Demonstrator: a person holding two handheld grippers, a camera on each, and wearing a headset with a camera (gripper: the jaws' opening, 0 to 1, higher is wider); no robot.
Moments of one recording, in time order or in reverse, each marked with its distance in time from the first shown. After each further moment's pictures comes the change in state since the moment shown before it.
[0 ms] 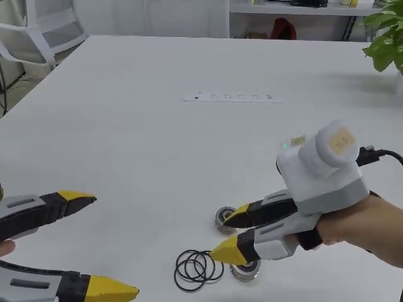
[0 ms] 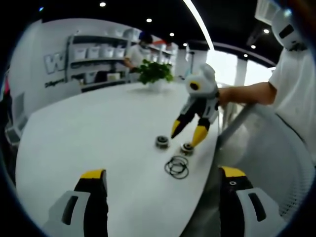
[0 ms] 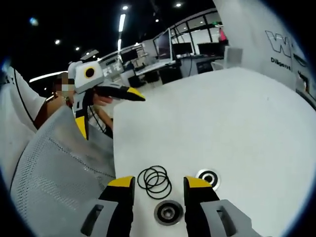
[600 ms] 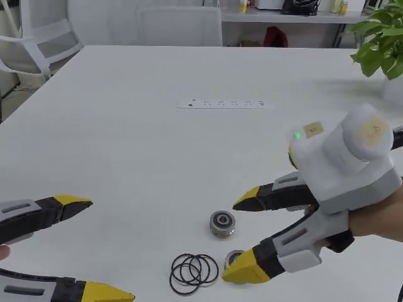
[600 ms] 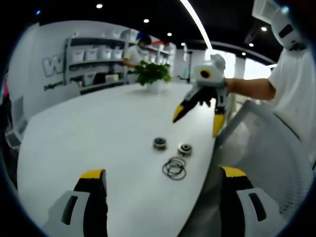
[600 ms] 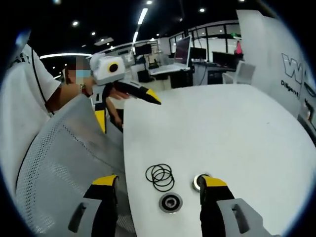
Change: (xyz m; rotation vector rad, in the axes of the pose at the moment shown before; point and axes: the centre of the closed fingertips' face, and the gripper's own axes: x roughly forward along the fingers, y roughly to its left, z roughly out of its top) left arm -0.003 -0.007 0.004 0.020 -0.004 -0.001; right arm -0.040 0.021 0.007 -0.166 0.017 -0.019
